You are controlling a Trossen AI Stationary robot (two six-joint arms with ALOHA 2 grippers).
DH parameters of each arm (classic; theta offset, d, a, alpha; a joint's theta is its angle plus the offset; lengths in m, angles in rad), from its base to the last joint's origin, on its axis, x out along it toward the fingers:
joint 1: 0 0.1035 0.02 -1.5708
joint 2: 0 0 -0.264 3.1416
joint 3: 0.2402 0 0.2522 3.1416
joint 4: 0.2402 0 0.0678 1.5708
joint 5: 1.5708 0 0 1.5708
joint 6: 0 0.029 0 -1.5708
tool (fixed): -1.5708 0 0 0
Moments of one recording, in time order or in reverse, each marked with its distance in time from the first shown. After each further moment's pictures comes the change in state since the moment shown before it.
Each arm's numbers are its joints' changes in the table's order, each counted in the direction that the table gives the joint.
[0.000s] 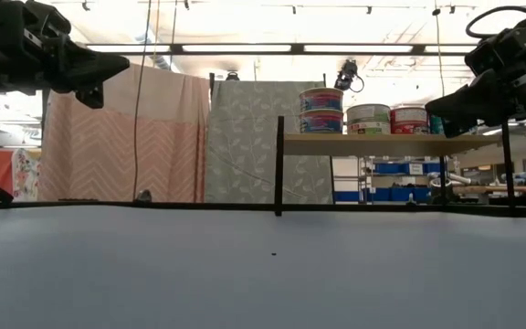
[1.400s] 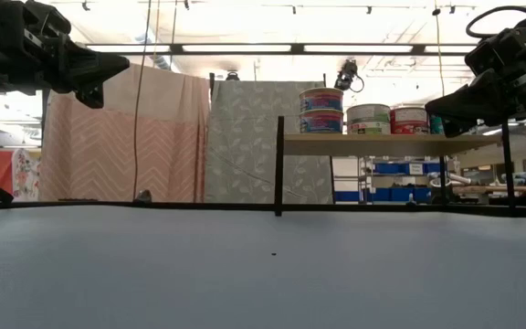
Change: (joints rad) left arm 0.000 0.000 0.000 0.000 0.000 0.000; right arm 0.000 0.000 0.000 -0.001 0.000 0.000
